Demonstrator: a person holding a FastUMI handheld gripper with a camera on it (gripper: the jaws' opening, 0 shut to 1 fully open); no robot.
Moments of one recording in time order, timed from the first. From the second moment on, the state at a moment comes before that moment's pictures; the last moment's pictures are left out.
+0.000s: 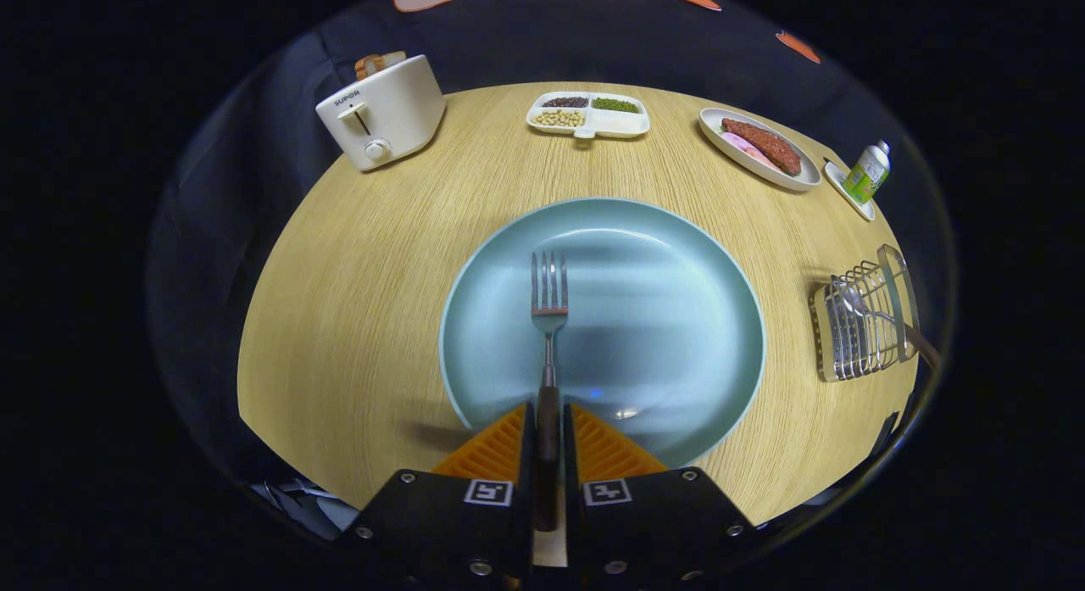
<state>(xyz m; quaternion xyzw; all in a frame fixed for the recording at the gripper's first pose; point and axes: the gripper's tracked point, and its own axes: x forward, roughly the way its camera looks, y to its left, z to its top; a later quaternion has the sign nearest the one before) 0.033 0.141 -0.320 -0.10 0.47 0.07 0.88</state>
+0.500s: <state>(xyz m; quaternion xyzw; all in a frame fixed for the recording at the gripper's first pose) 0.027 0.119 -0.281 -0.10 0.48 0.11 0.87</state>
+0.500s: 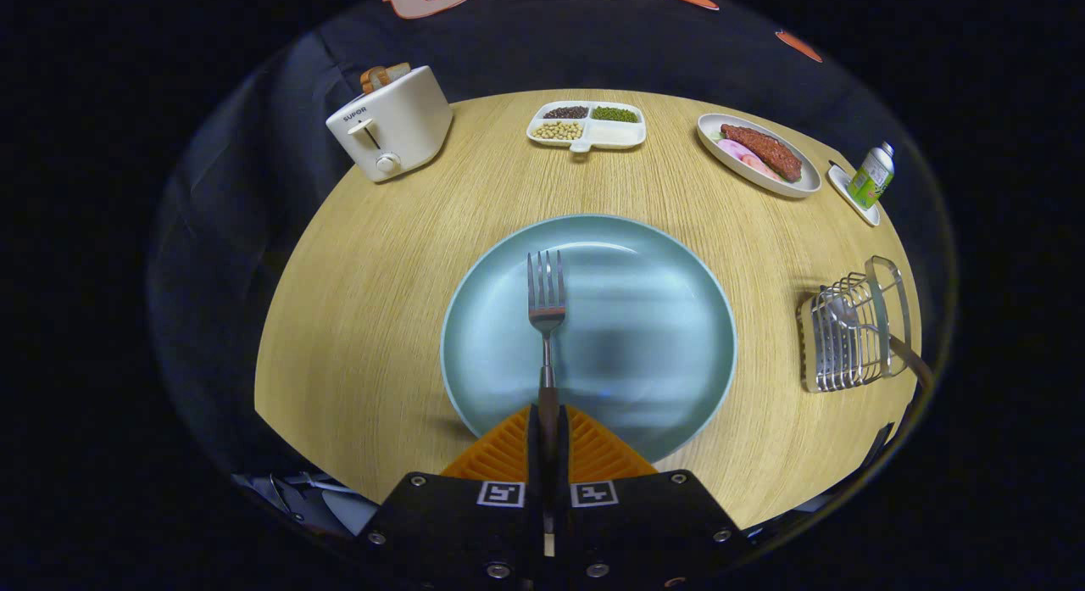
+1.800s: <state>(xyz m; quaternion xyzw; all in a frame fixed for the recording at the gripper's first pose) 0.027 -0.125 -0.127 -0.26 0.63 0.09 0.72</state>
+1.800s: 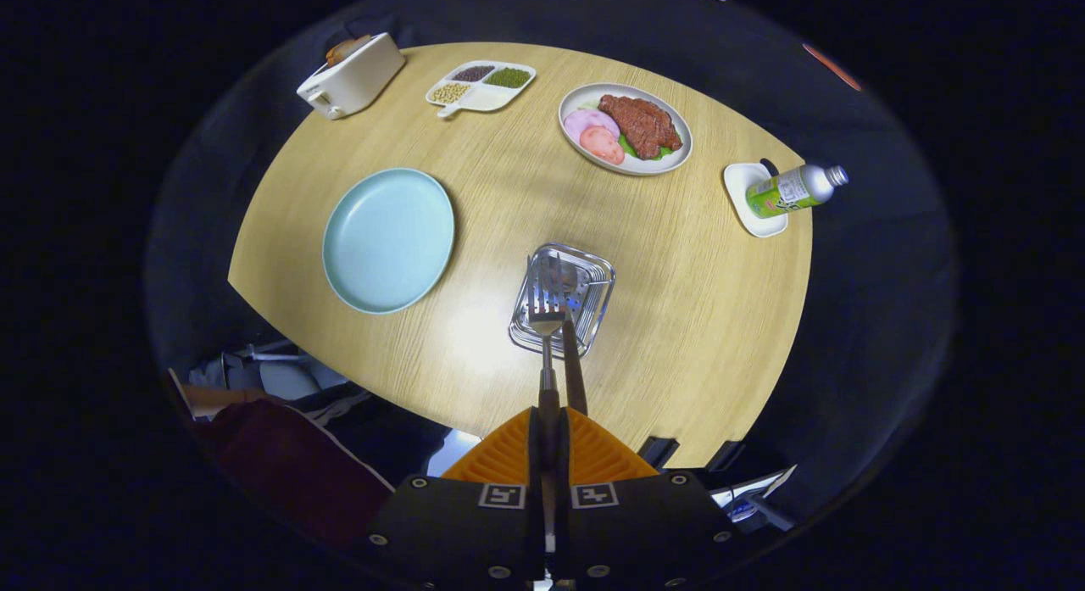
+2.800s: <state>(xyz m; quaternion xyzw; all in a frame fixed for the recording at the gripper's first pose) 0.062 -0.130 -0.171 -0.32 0.72 0.11 0.61</state>
